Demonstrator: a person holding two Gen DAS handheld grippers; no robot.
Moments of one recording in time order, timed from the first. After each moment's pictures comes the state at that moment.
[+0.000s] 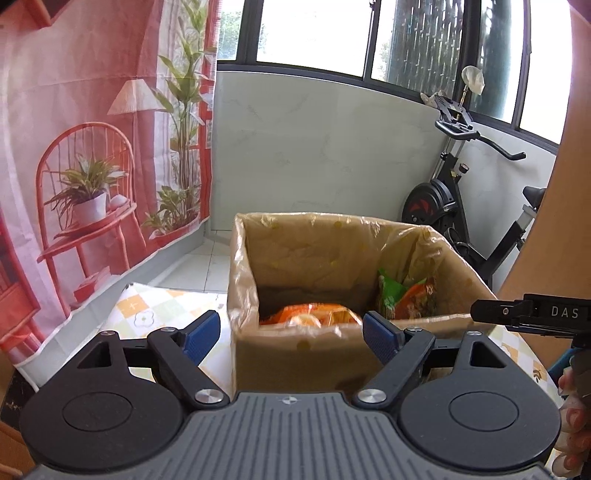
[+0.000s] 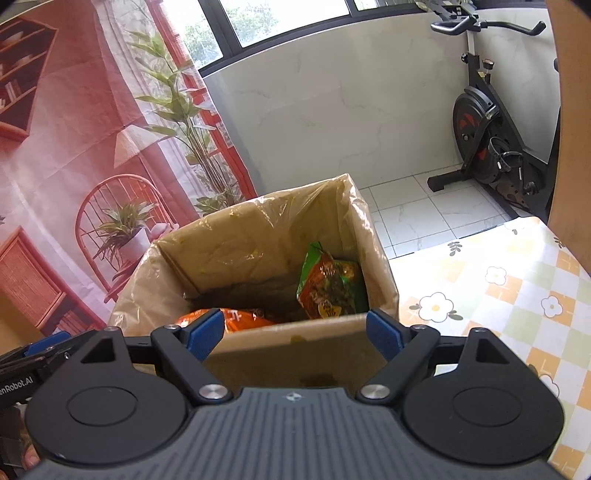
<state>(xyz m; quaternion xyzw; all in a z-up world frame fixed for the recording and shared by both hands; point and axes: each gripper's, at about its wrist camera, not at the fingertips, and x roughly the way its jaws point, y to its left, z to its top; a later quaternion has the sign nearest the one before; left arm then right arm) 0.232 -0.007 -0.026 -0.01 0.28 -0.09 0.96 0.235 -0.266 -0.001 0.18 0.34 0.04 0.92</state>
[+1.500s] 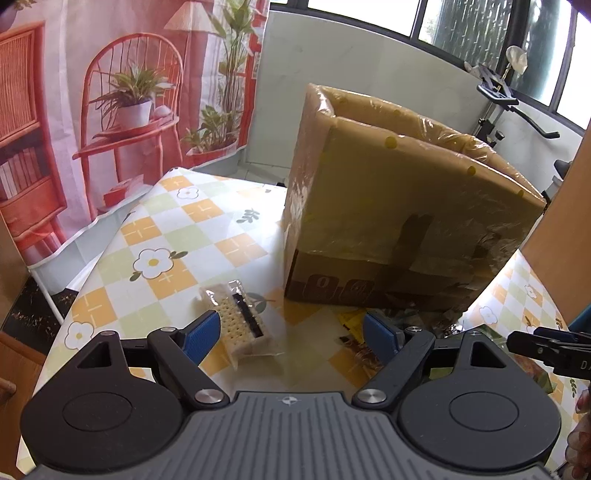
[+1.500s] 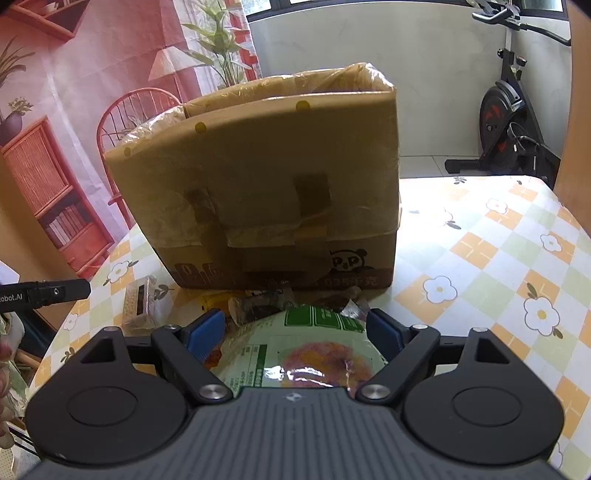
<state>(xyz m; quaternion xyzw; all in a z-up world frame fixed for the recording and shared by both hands) 0.170 0.043 -0.126 -0.06 0.36 -0.04 0.93 0.131 -0.241 -0.104 0.09 0.38 0.09 0.92</state>
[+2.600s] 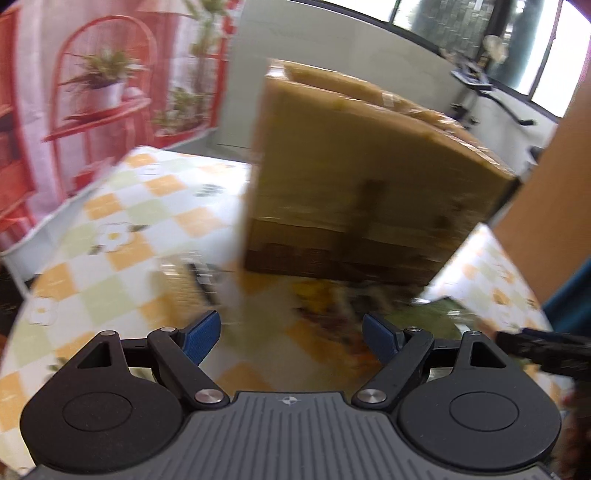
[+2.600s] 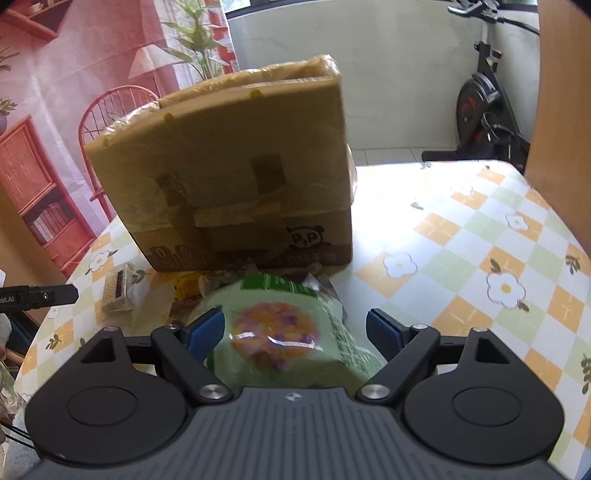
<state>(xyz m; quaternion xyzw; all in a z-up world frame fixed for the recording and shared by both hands) 0.162 0.007 -0.139 -0.07 0.38 -0.10 0.92 0.103 -0.266 -0.110 0.09 0.39 0.06 0.91</state>
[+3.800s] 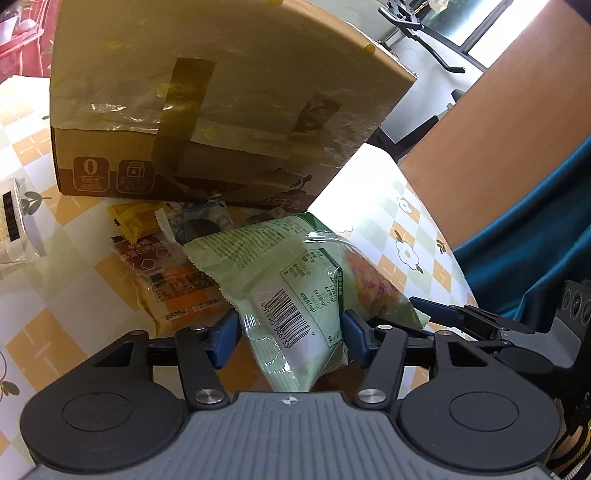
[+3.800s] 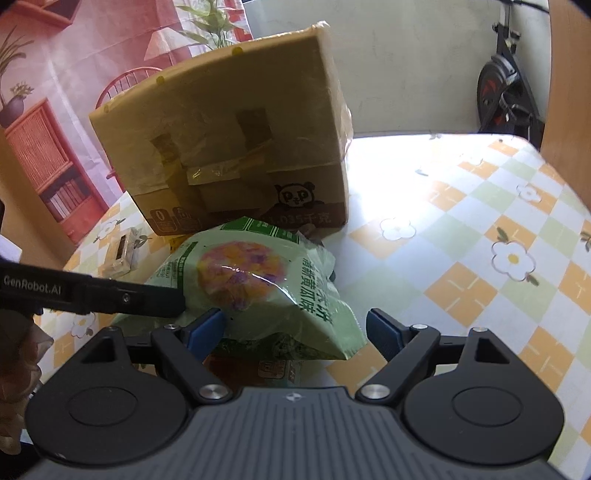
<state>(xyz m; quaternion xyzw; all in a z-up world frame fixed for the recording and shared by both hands) 0.183 -0.085 -0.193 -0.12 0.46 -0.25 0.84 0.092 -0.296 -0.141 0.10 0.41 0.11 0.90</state>
